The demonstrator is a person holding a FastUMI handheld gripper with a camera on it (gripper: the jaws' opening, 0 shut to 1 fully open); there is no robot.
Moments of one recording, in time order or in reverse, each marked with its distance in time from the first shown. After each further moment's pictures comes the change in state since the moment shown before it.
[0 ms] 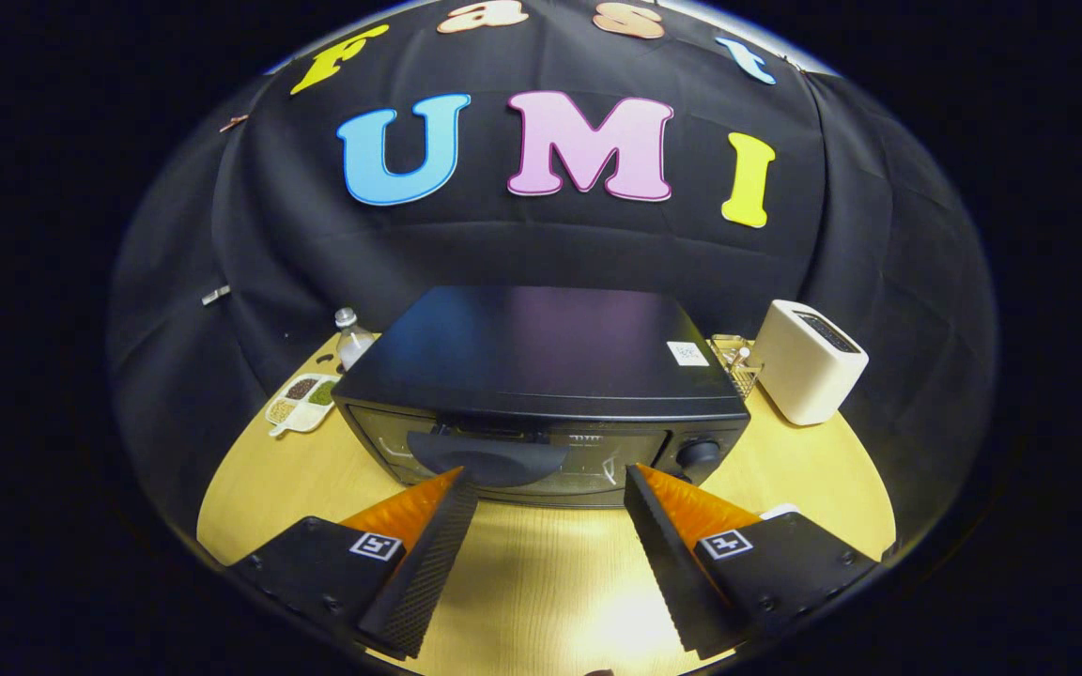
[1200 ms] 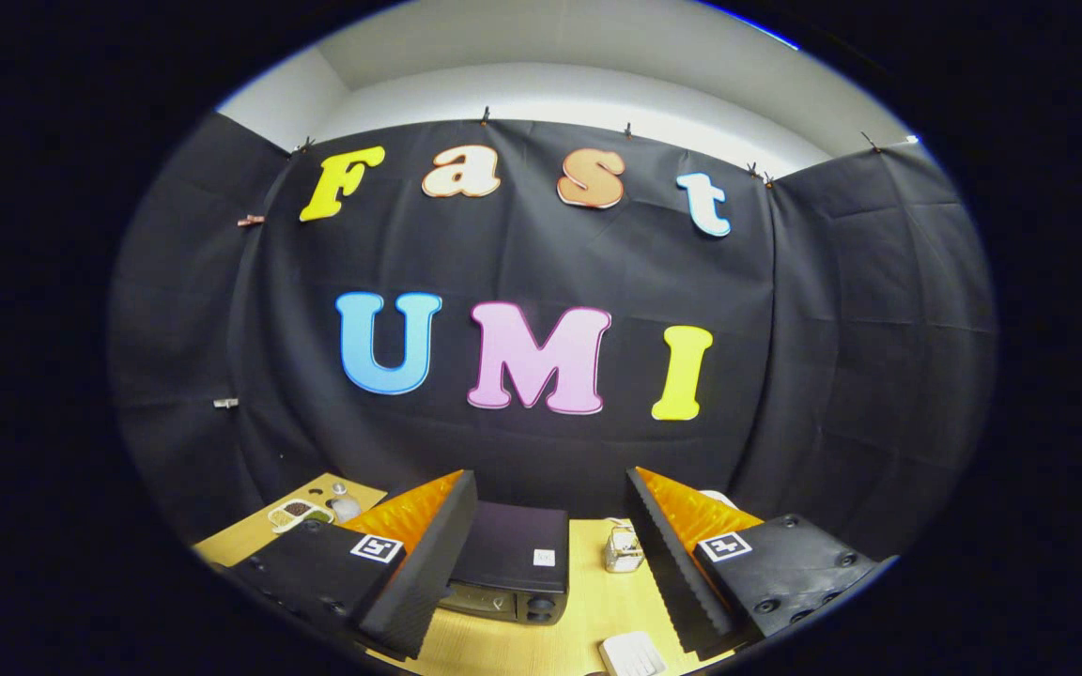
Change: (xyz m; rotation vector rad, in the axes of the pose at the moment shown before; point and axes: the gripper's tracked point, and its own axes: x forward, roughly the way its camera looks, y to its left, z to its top) arm -0.161 -0.117 0.221 -0.068 -0.535 -0.044
